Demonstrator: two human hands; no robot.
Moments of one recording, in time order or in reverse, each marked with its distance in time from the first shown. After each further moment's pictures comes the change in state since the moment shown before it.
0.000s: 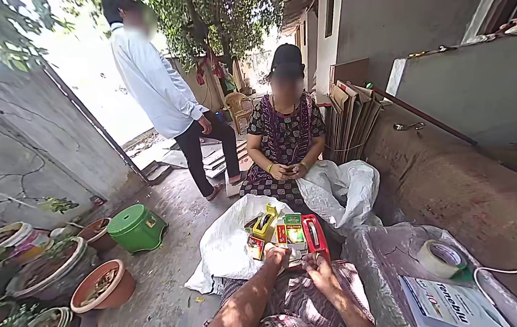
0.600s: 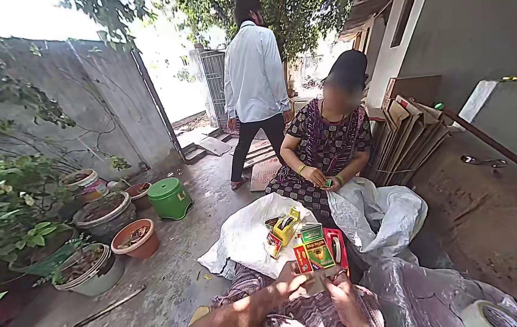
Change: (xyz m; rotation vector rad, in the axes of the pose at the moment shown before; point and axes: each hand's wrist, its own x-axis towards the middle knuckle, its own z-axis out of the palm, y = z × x) left_hand -0.223 0.016 -0.110 -0.617 -0.304 0.272; right_hand -0.022 -0.032 0.004 0.428 -0.006 -0.050
